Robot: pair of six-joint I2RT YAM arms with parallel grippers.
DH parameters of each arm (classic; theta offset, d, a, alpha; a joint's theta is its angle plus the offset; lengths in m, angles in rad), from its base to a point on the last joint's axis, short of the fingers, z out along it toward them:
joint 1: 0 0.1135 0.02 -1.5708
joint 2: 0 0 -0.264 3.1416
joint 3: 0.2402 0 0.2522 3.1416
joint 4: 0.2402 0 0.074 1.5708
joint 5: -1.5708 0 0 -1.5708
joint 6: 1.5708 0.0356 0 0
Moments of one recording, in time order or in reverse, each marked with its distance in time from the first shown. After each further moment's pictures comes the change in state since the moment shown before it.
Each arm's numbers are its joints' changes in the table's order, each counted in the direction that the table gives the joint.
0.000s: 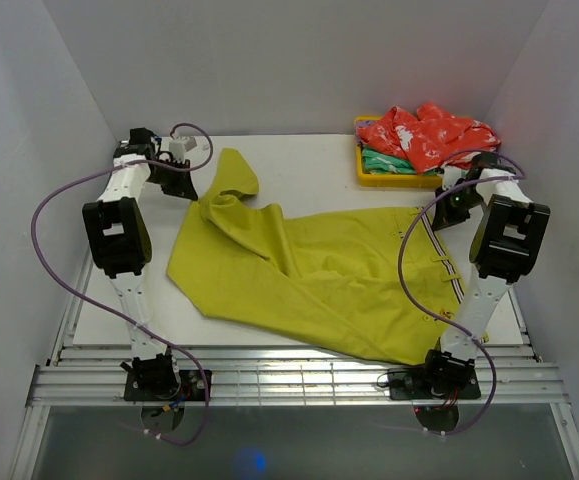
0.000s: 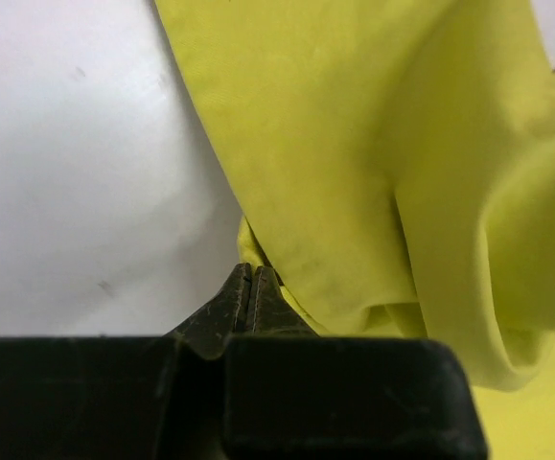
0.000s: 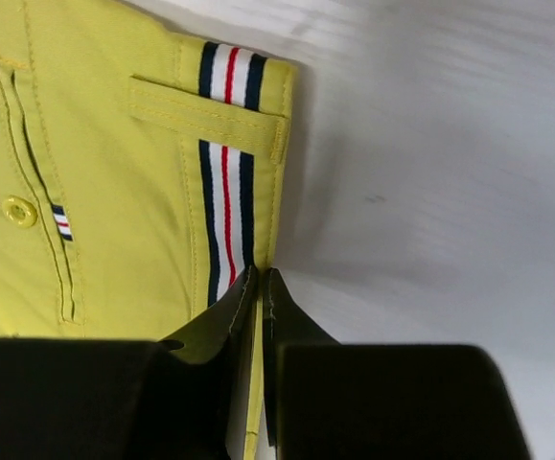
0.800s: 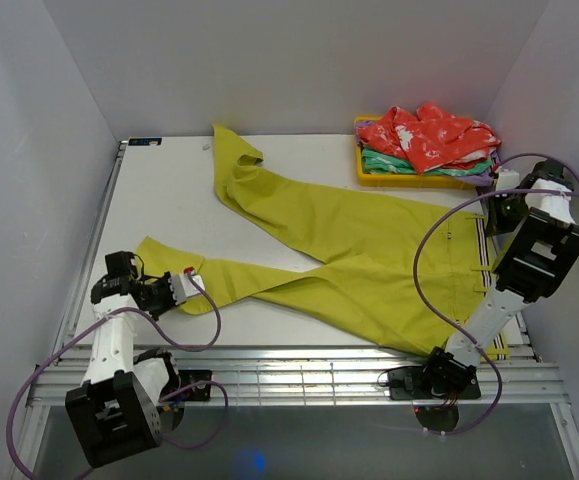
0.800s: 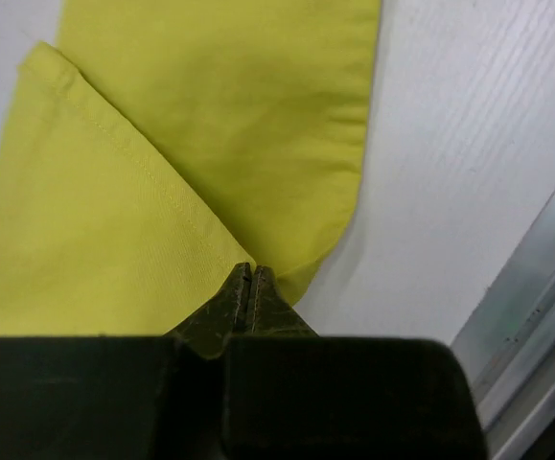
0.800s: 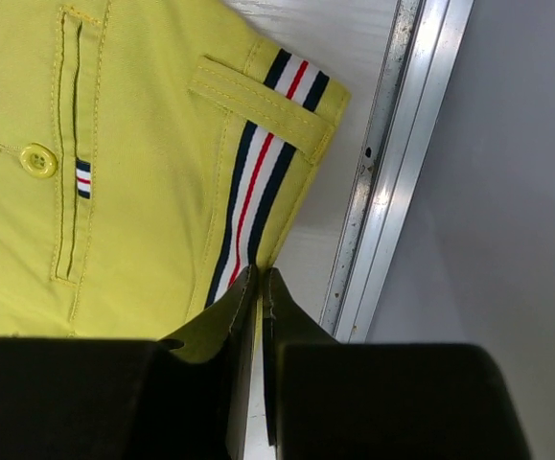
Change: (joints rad) left arm 0.178 -1.305 -1.312 -0.002 -0.017 1.061; right arm -0.266 -0.110 -0.028 -0.016 -0.107 -0.139
